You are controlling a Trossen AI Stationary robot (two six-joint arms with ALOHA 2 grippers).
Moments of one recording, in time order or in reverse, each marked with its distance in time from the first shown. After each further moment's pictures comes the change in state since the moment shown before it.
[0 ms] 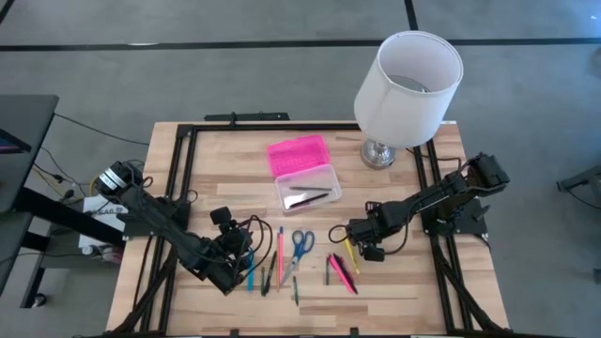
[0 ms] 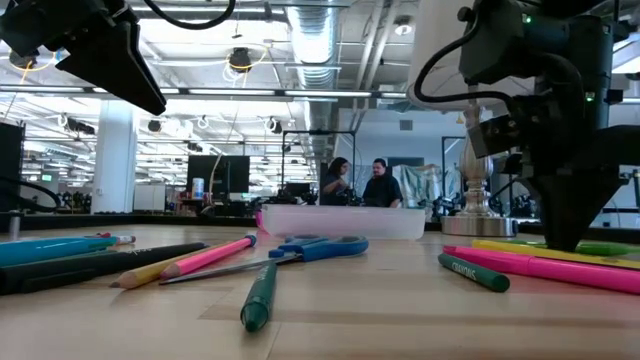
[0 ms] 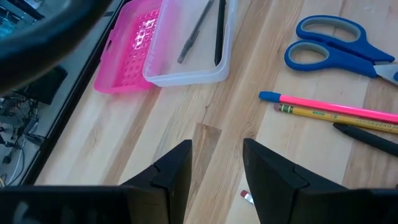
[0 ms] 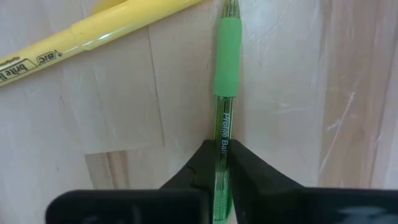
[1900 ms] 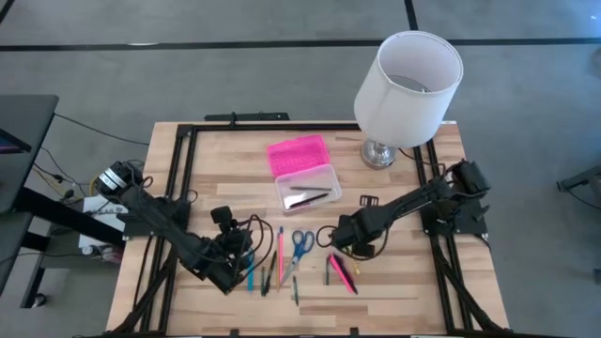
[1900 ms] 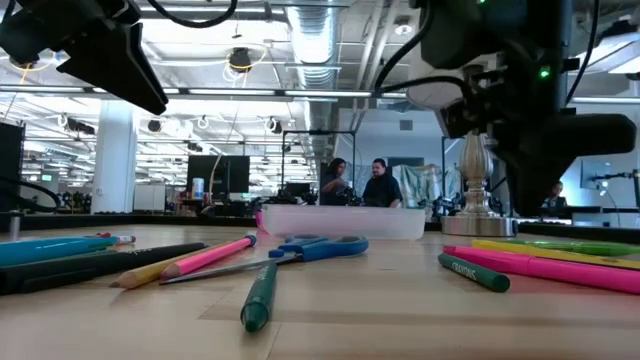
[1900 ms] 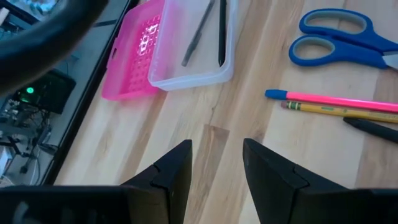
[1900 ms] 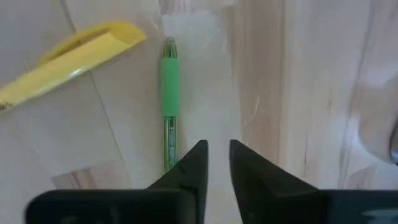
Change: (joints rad) left arm 0.003 0.000 0.000 -0.013 -0.015 0.054; right arm 0.017 0.150 0.327 -0.377 0.141 0.085
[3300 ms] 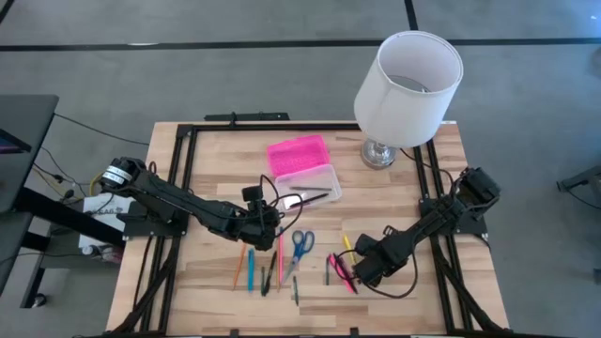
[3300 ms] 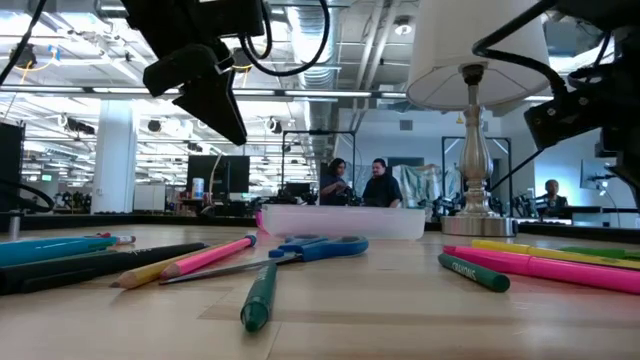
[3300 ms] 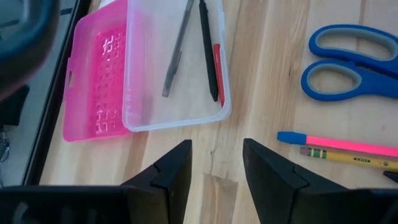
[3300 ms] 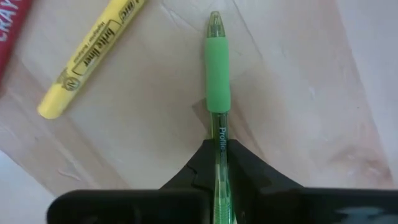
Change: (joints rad) left arm 0.359 0.000 0.000 0.385 0.254 0.604; right arm 0.274 -0.006 -0.162 0.196 -0.151 0.680
